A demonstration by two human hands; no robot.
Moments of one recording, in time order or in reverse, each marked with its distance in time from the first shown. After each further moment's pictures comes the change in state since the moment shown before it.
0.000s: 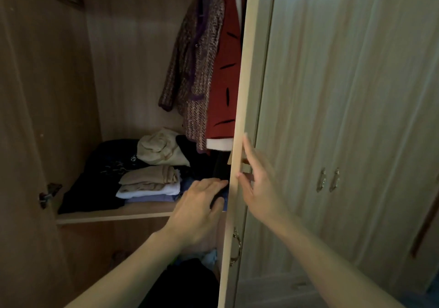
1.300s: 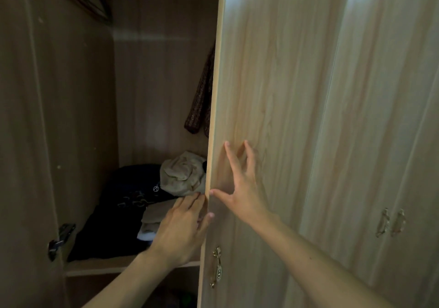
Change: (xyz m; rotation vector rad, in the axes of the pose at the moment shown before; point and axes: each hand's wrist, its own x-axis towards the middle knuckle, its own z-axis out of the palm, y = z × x) left_hand 0.057 -0.222 -0.054 0.219 -0.006 -0.102; right_hand 0.166 0.012 0.192 -0.313 -0.003 0.002
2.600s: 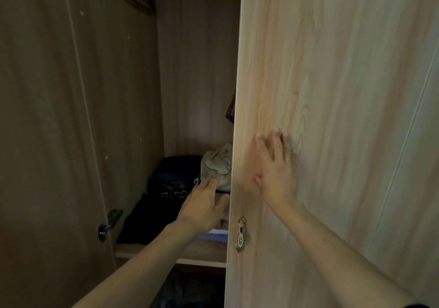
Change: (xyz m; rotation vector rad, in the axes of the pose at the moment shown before) left_hand 0.059 -0.055 0.012 -0.088 -0.074 -0.357; right_hand 0.066 0.057 0.094 -0.395 0.027 0.012
